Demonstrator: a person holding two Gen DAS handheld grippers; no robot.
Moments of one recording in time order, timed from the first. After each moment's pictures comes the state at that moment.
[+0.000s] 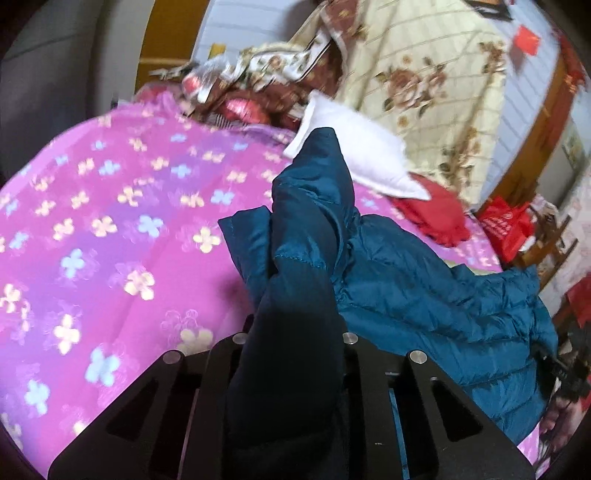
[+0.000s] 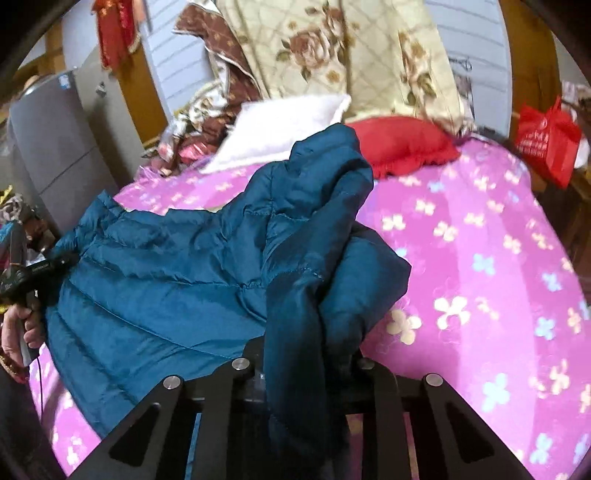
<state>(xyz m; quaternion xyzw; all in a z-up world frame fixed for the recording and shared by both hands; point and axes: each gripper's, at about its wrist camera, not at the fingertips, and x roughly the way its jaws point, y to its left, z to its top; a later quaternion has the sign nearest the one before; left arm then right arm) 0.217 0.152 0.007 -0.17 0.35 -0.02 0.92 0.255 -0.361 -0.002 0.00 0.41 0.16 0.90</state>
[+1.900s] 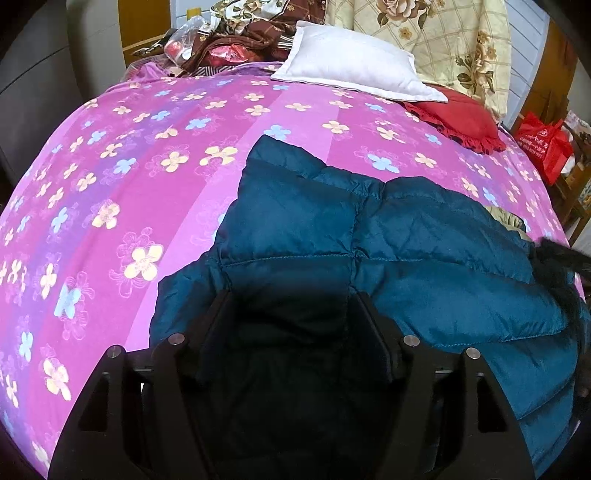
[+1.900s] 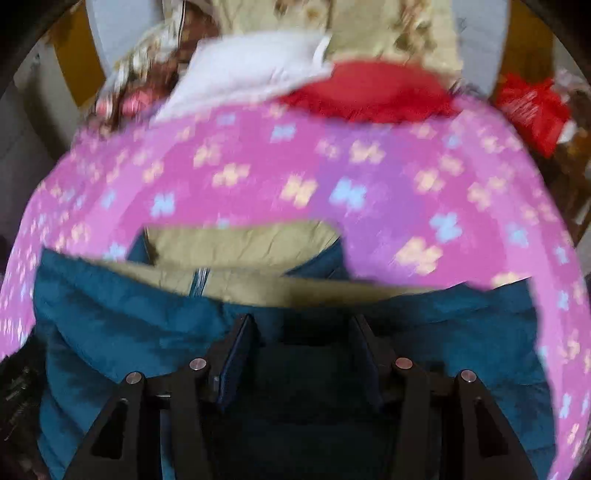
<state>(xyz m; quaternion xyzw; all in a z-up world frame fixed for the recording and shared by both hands) 0.241 0.054 -0.063 -0.07 0.46 0.04 0.88 0.313 -0.252 -0.041 -0.03 0.48 0.04 0.88</state>
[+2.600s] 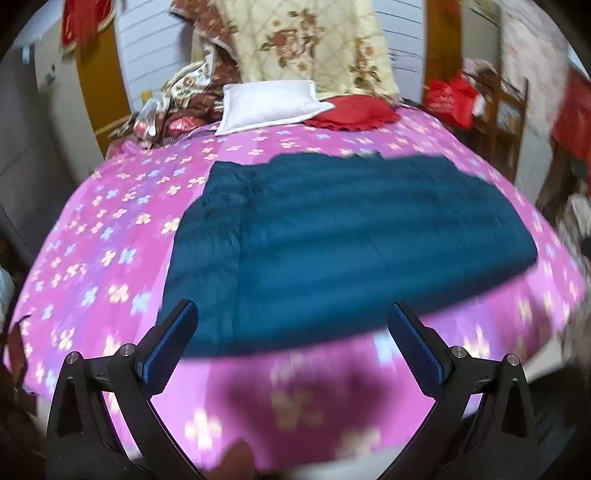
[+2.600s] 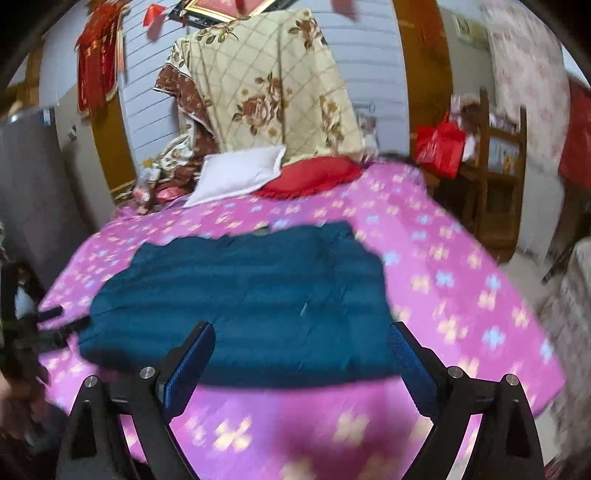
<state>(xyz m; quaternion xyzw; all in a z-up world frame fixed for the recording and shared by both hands) -0.033 -0.014 0.003 0.06 0.37 -0.05 0.93 -0.043 -0.361 0.038 0.05 0.35 0.03 0.93</state>
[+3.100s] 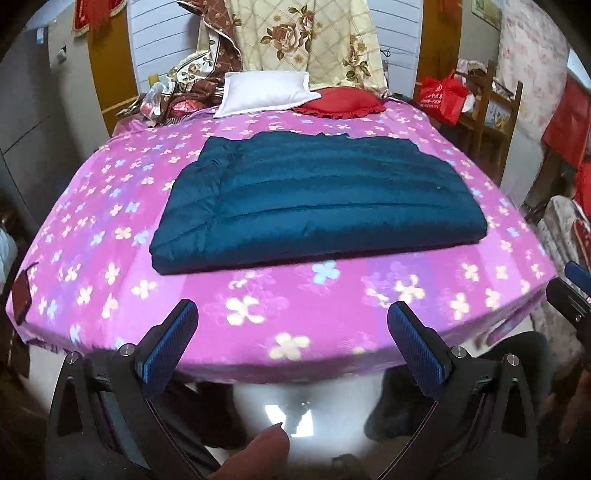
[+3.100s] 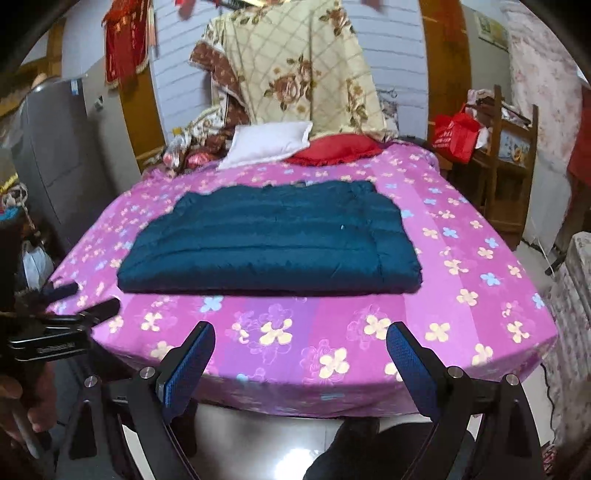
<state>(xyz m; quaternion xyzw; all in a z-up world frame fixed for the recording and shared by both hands) -0.128 -0.056 0.025 0.03 0.39 -0.05 0.92 -0.155 -0.329 0.045 0.01 0.35 0.05 0.94</state>
